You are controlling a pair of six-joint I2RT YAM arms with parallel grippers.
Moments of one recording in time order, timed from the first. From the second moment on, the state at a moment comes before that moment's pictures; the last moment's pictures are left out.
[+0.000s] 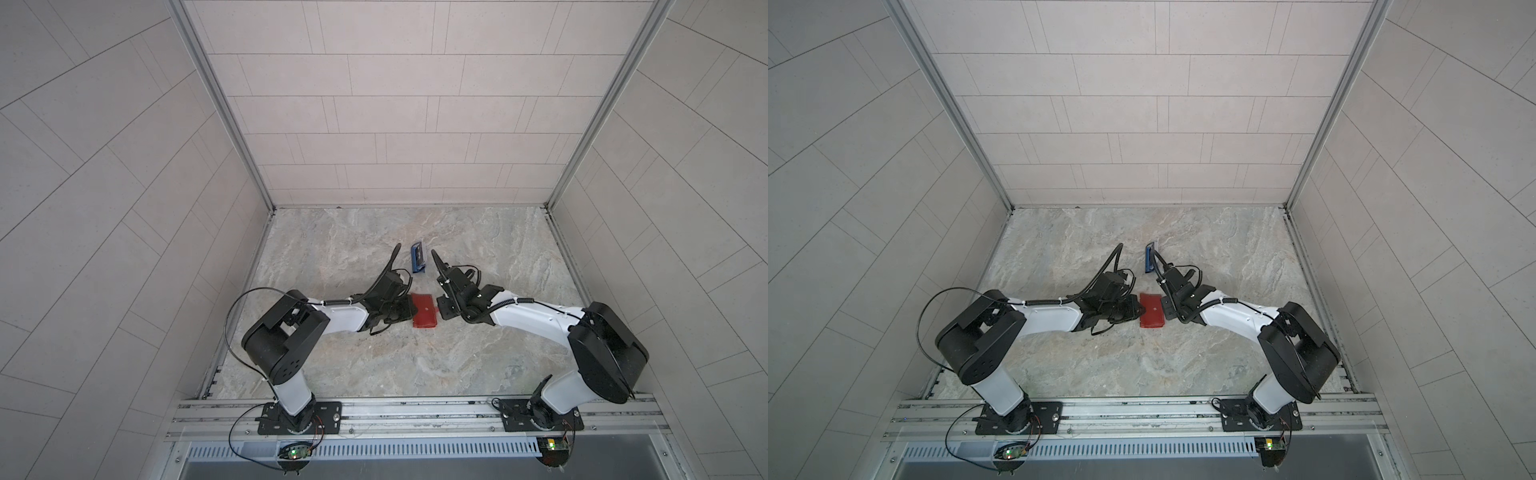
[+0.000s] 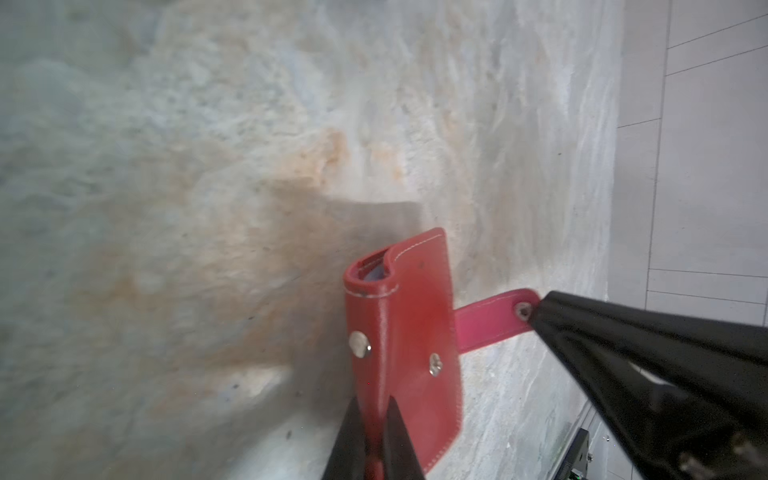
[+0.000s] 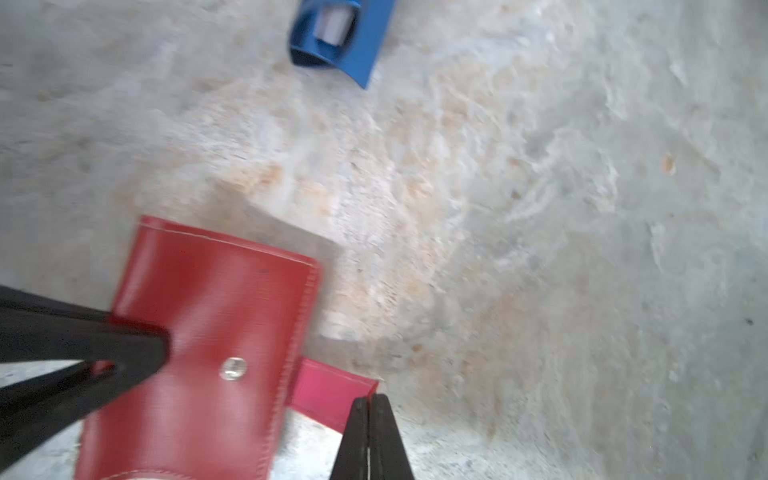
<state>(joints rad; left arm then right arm) -0.69 1.70 0.74 0.13 0.28 -0.85 0.66 1.53 0.86 -0.37 0.22 0.33</state>
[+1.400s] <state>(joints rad) -0.68 1.58 0.69 0.27 0.41 -0.77 0.61 1.24 0.71 -0.14 -0.17 0.42</state>
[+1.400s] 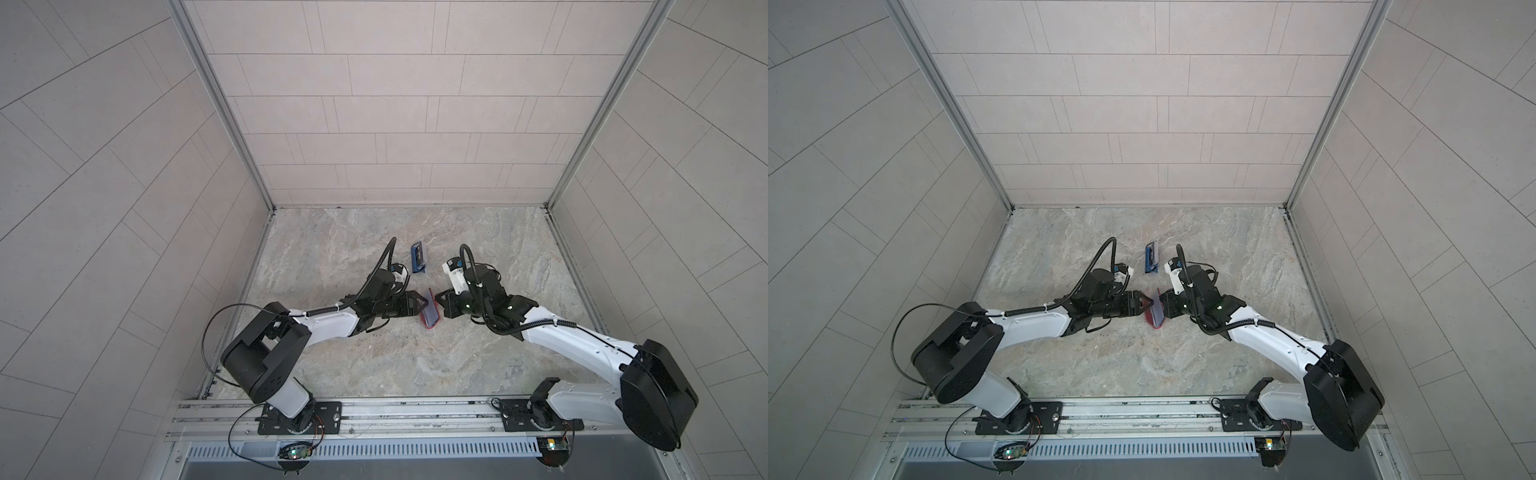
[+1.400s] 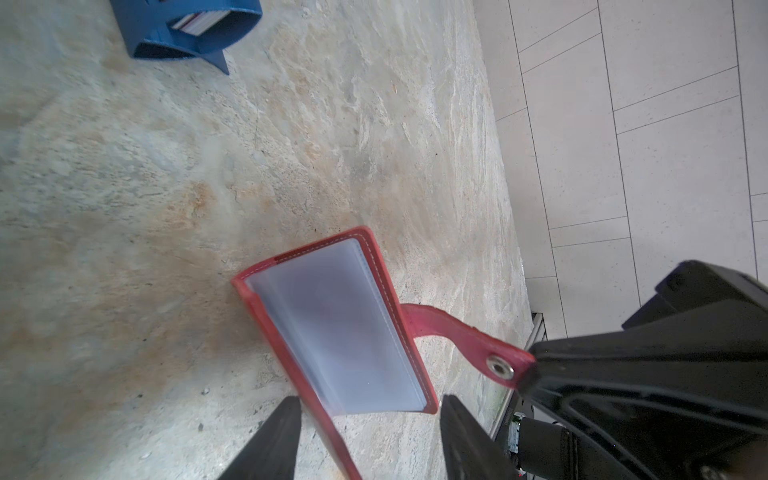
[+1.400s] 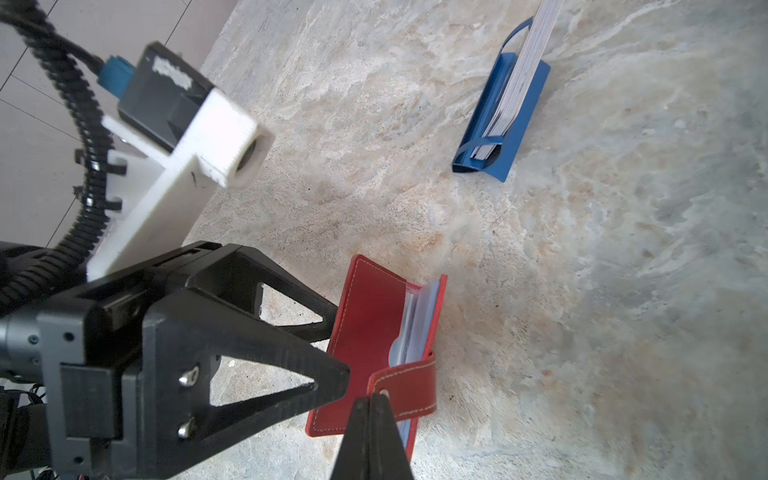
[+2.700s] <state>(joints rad) -0.68 1.57 0.78 -0.26 0.01 -0.52 0.56 1.48 0.68 -0.18 -0.14 0.45</state>
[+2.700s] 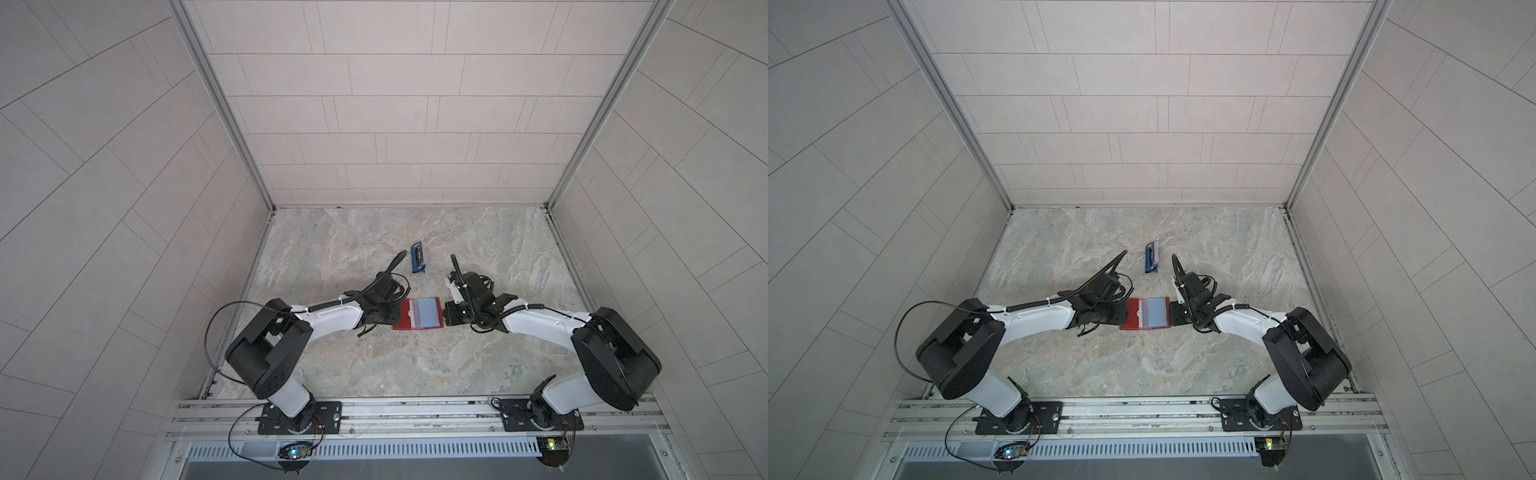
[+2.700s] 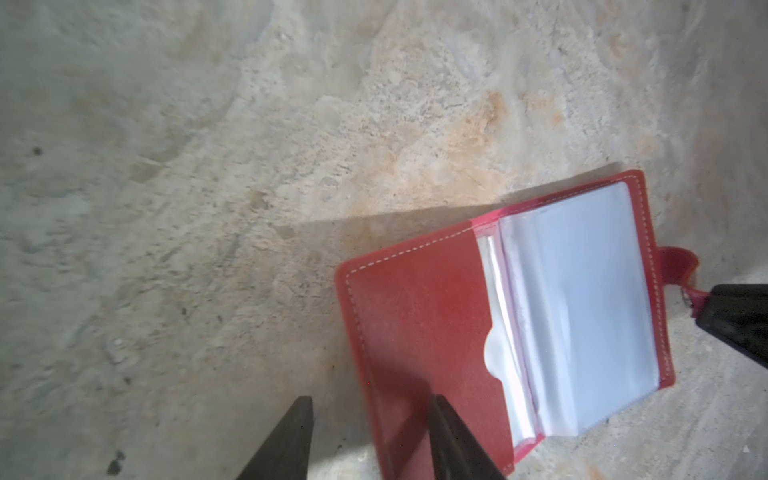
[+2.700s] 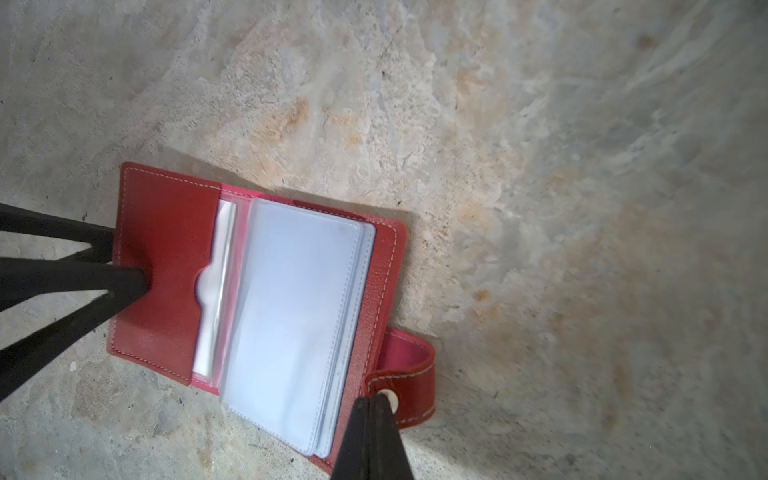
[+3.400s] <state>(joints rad) -0.68 1.59 0.88 -0.19 0.30 -0.53 0.56 1.48 0.68 -0.19 -0.15 0.45</state>
